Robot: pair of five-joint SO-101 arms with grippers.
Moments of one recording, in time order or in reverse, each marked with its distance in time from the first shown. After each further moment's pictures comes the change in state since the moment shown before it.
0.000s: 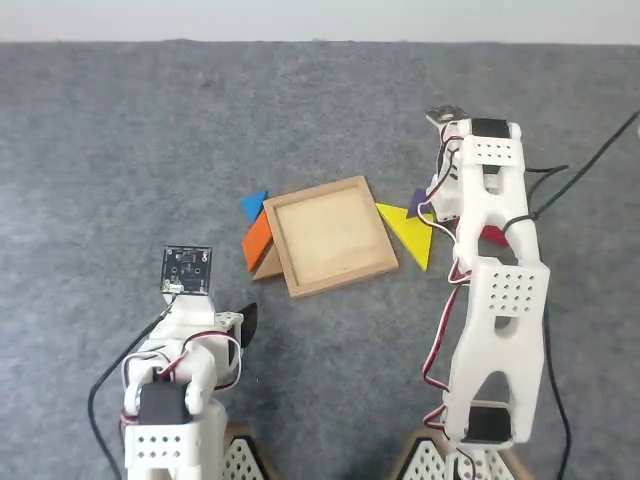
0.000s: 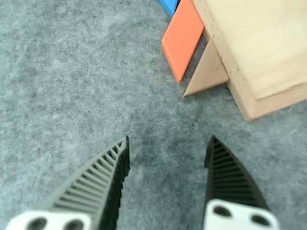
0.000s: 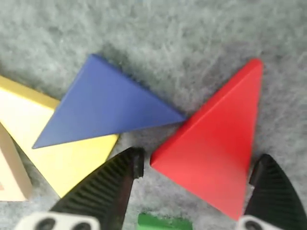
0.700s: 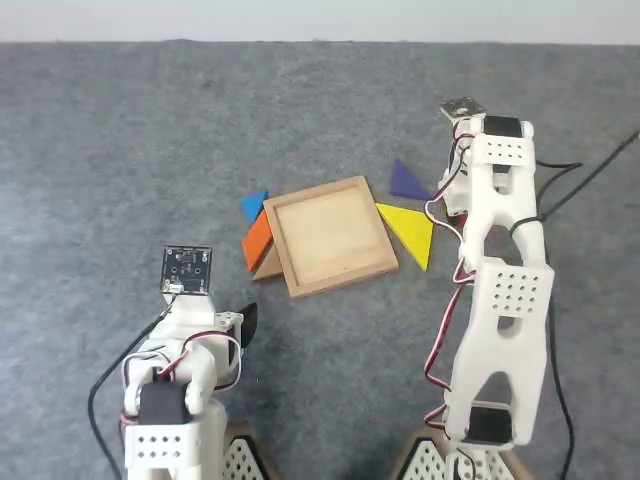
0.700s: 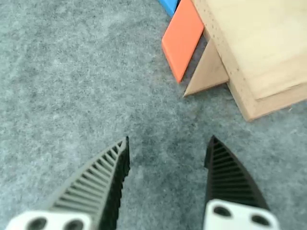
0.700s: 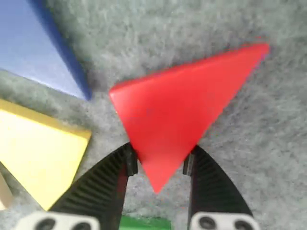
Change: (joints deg) left arm 0.0 0.0 0.0 0.0 0.0; right arm 1.2 0.9 -2.5 -0.5 -0.1
